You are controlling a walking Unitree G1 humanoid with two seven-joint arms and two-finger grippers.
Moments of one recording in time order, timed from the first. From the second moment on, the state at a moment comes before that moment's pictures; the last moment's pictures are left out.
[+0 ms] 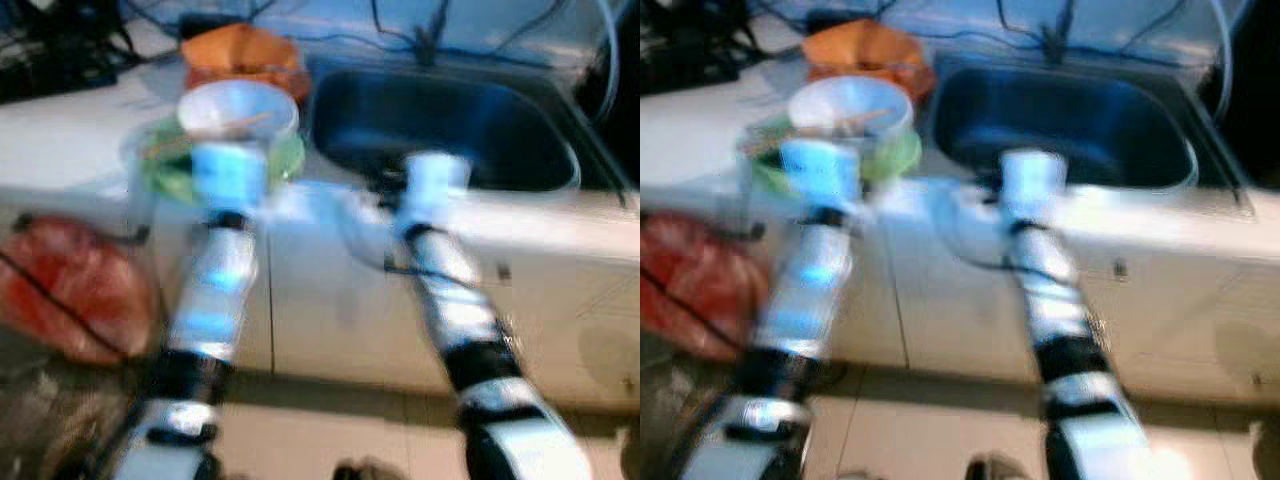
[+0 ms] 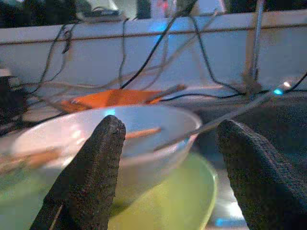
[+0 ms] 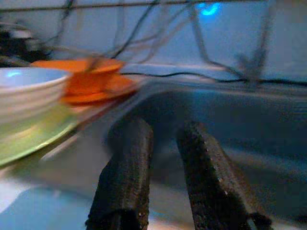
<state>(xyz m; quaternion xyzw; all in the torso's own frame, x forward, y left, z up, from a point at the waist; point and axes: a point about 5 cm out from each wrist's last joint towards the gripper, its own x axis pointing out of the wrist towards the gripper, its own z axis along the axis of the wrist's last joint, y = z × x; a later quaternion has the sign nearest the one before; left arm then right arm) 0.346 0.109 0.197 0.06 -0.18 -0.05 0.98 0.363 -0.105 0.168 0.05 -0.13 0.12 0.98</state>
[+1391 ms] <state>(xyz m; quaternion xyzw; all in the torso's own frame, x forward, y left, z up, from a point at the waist) 0.341 0.095 0.213 0.23 -0.20 -0.20 0.93 0.363 -0.092 0.175 0.06 -0.14 0.13 0.98</state>
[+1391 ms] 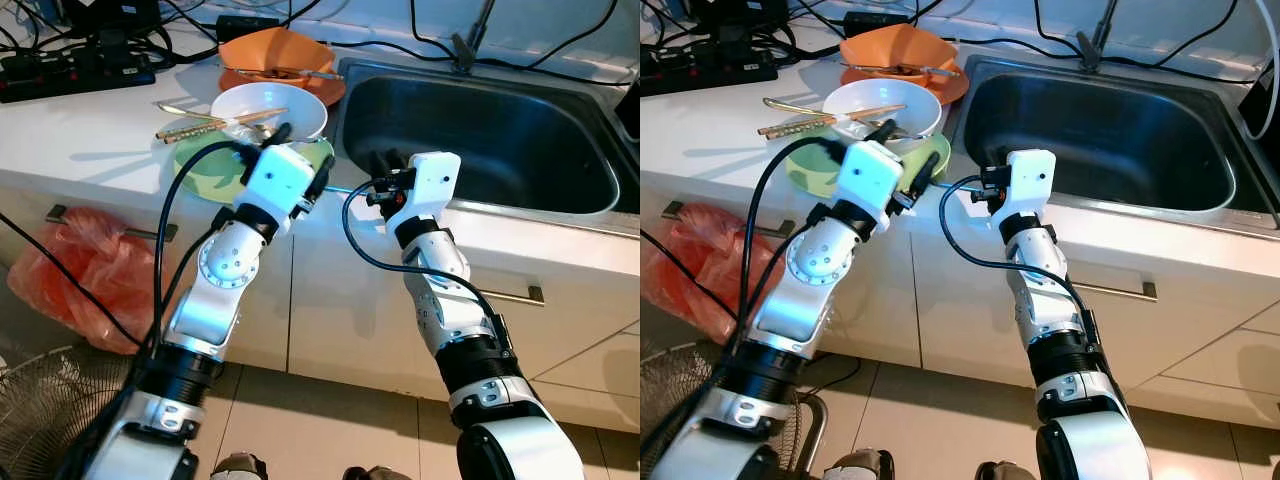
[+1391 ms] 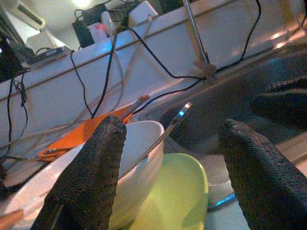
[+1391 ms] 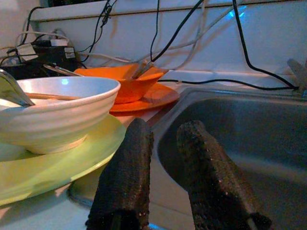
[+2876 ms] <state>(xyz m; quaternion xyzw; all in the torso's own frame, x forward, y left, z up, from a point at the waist) 0.382 0.072 0.222 0.42 -0.17 -0.16 0.88 0.363 -0.094 0.175 0.06 -0.14 0.12 0.98</state>
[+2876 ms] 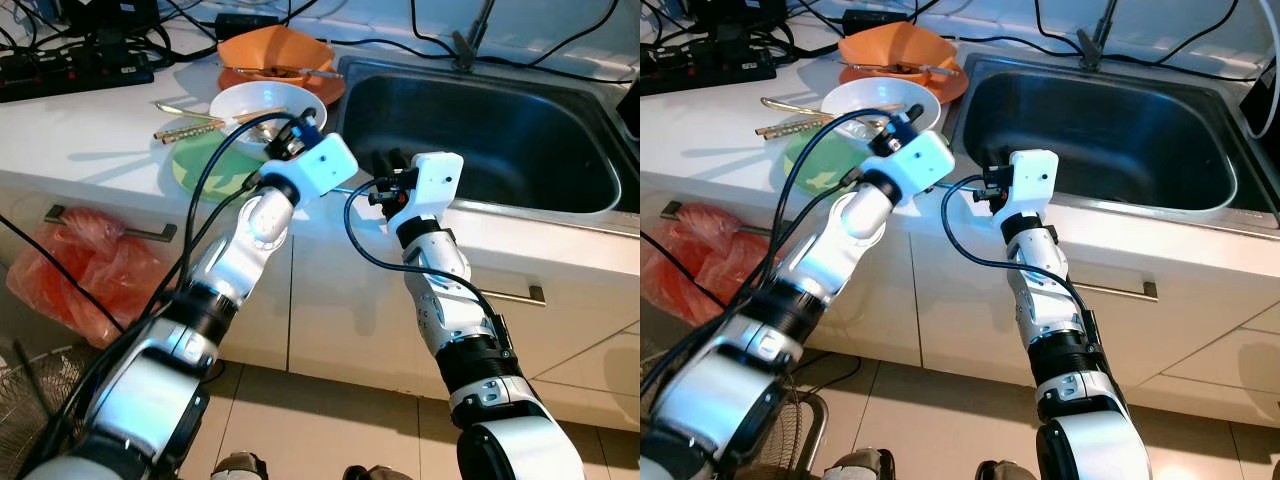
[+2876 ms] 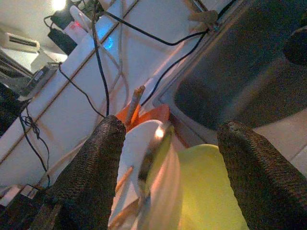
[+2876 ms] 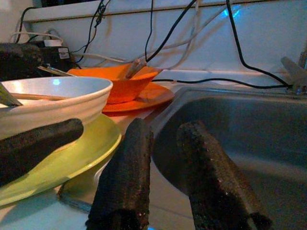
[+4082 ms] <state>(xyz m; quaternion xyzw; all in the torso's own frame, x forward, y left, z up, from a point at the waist) 0.385 0.079 0.258 0.31 -0.23 -0.11 0.91 0.363 -0.094 0.175 0.06 -0.14 0.12 0.98</state>
